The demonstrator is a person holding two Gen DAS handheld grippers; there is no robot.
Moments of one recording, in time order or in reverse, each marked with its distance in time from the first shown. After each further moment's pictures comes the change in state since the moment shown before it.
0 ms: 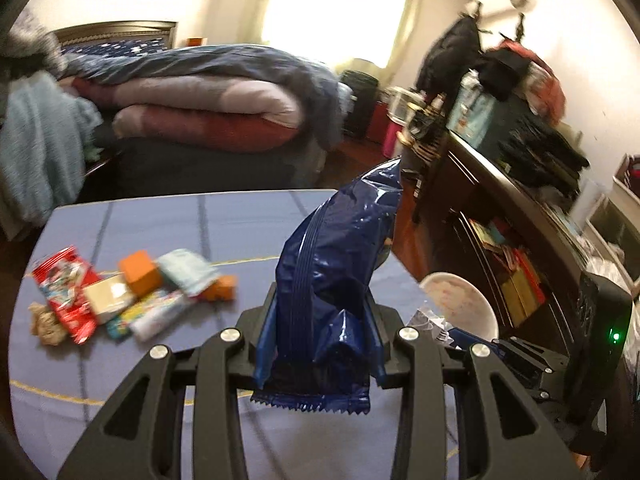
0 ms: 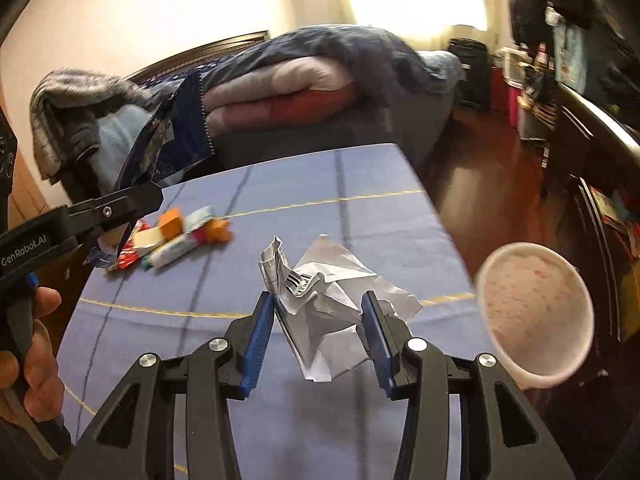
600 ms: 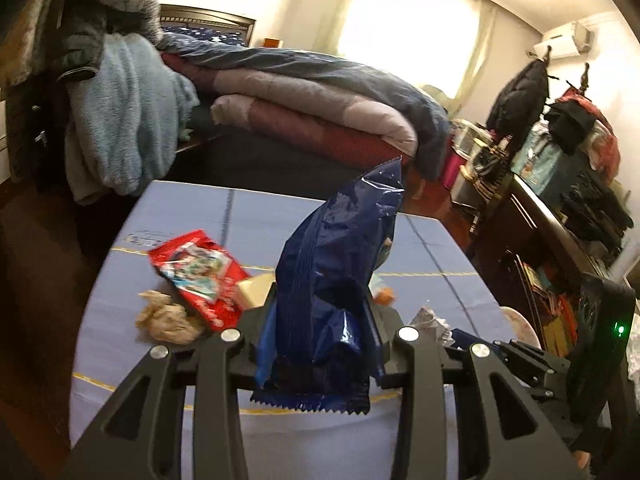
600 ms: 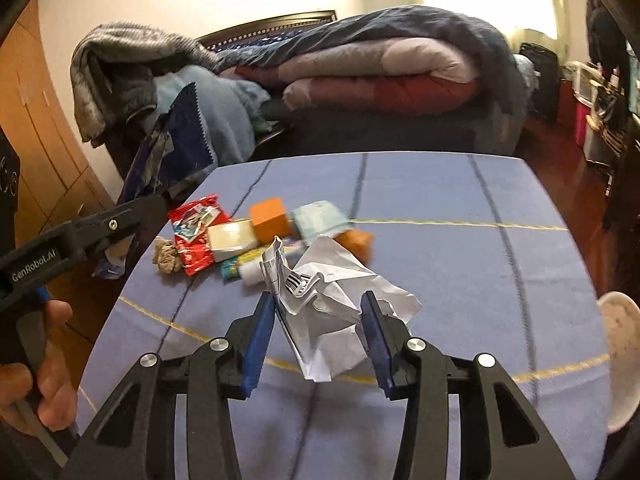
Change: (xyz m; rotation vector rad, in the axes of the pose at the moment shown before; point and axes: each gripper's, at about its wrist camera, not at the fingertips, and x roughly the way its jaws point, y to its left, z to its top) left arm -0.047 0.142 -0.006 -0.190 -0.061 0.166; right arm 0.064 0.122 0.023 -0.135 0.065 0.174
